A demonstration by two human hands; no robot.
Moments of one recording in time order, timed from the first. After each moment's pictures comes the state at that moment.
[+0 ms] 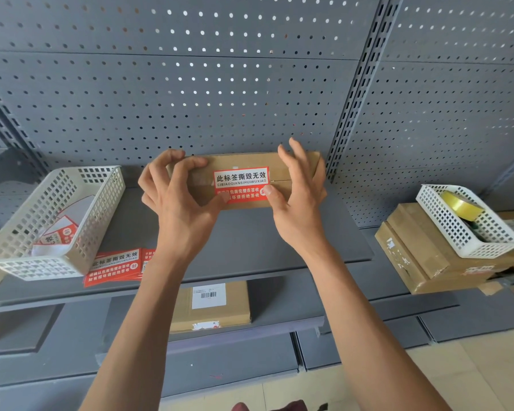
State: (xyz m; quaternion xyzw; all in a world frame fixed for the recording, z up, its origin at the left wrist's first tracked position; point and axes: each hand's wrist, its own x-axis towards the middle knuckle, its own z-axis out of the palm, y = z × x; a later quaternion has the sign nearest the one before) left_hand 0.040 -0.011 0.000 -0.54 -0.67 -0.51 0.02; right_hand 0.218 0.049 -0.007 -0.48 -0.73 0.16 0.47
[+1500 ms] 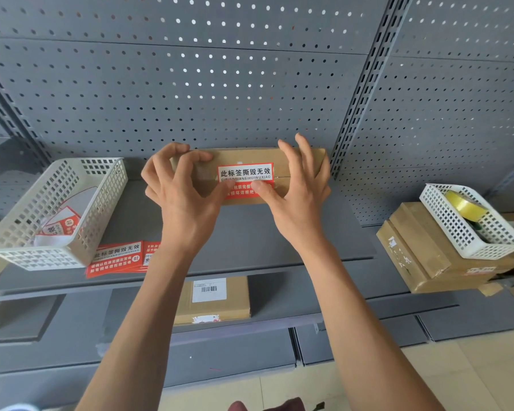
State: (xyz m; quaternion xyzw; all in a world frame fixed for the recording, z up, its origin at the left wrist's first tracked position) left_hand 0.044 -0.010 0.000 -0.52 -0.67 -0.52 0.02; right_hand 0.210 0.049 -0.005 -0.51 -0.72 0.13 0.45
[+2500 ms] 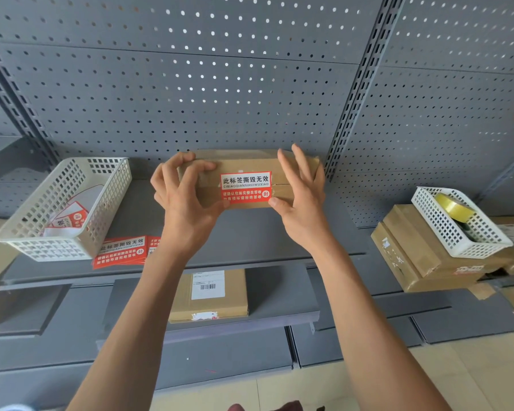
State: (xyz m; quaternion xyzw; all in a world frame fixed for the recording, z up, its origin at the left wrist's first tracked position) left_hand 0.034 -0.023 -0.016 -0.57 -0.65 -0.50 0.00; right_hand 0.238 0.043 -0.012 -0.48 -0.78 0.15 0.38
